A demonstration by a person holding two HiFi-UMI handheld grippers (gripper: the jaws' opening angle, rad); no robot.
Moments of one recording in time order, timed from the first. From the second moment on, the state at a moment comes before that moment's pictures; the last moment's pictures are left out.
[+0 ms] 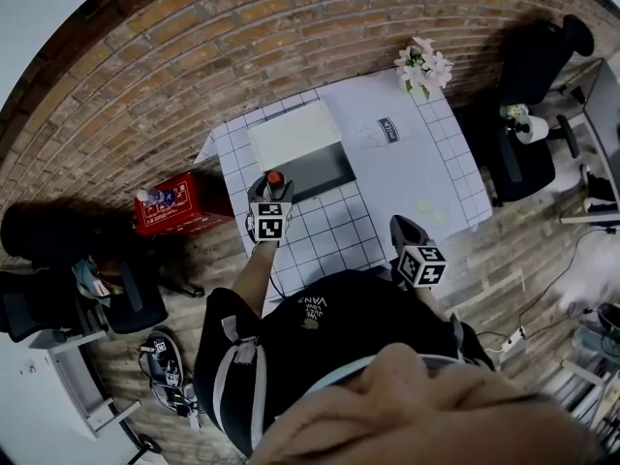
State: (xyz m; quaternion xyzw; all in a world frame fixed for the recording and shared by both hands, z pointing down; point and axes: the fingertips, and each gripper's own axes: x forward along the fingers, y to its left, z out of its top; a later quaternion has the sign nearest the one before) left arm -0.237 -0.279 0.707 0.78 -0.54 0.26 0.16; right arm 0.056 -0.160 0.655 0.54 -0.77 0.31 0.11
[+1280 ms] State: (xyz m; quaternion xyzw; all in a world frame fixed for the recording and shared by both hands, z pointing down) left arm -0.243 -0.293 0.729 0.76 -0.53 0.36 0.12; right arm 0.079 -0.162 0.654 0.55 -0.77 0.32 0.11
